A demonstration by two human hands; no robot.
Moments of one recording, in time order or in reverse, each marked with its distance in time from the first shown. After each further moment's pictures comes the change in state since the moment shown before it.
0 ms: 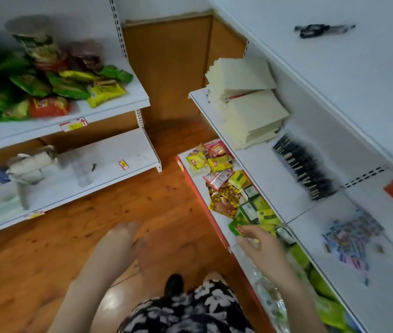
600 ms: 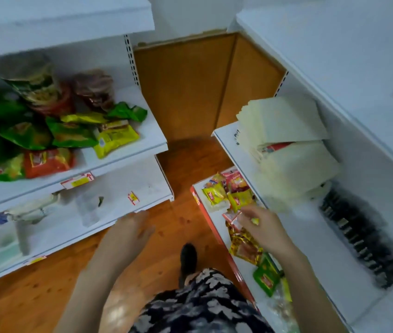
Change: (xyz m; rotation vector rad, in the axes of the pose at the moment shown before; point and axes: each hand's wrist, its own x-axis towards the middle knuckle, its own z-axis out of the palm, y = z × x) left_hand 0.239 -0.045 -0.127 -0.046 0.070 -0.011; right_hand 0.270 -0.146 -0.007 0.021 -0.017 -0.073
